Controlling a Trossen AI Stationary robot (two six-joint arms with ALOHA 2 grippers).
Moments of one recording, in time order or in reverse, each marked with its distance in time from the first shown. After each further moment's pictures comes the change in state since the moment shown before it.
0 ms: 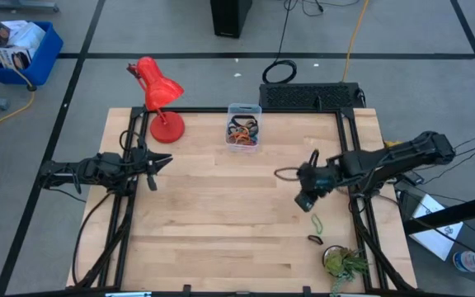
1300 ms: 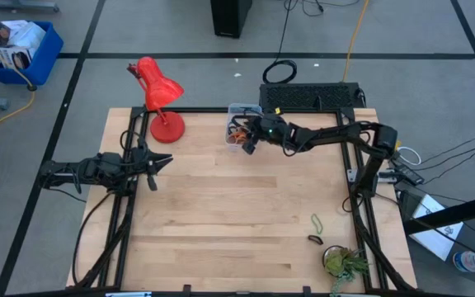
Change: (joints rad) left arm 0.000 0.000 0.000 -0.007 0.000 -0.001; right arm -0.582 0.595 0.014 1.374 0.263 -1.094
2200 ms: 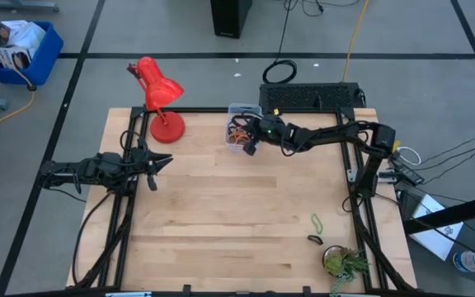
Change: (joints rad) left arm 0.000 0.000 0.000 -0.001 0.000 0.001; right arm -0.006 0.026 -0.001 -0.028 0.001 -0.045
